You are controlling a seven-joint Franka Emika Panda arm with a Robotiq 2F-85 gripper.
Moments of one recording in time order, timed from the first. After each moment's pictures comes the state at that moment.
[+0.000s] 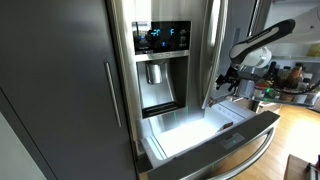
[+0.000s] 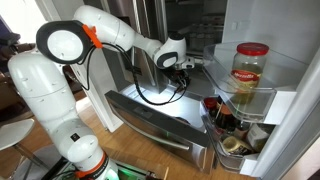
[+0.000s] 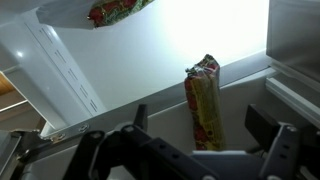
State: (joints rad) arm -0.30 0.10 -0.21 -2.12 0.35 2.43 -0.15
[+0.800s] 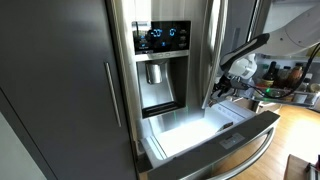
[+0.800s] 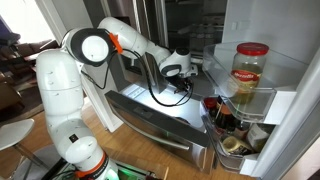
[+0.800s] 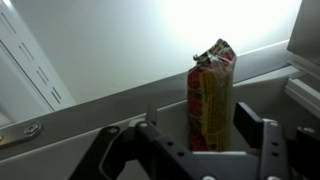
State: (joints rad) arm -0.35 0.30 -0.13 -2.02 0.61 2.55 -0.46
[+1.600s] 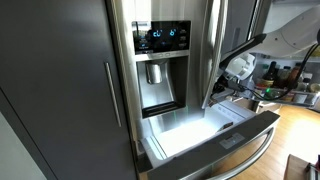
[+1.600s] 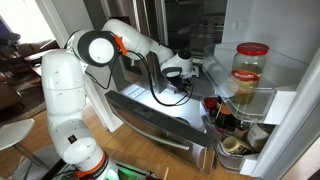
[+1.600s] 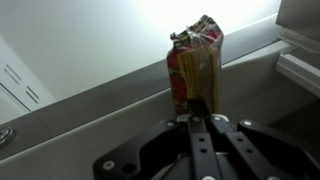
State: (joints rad) arm -0.39 0.34 -0.09 -1.98 0.76 2.57 -0.53
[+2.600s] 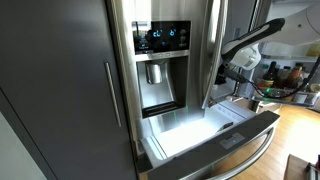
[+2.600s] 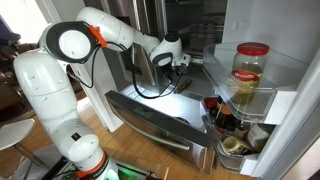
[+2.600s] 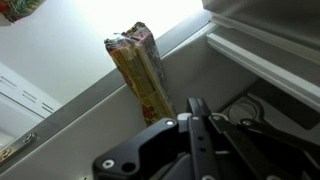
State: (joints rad) arm -0.27 0.13 -0.14 -2.08 0.58 2.57 -0.03
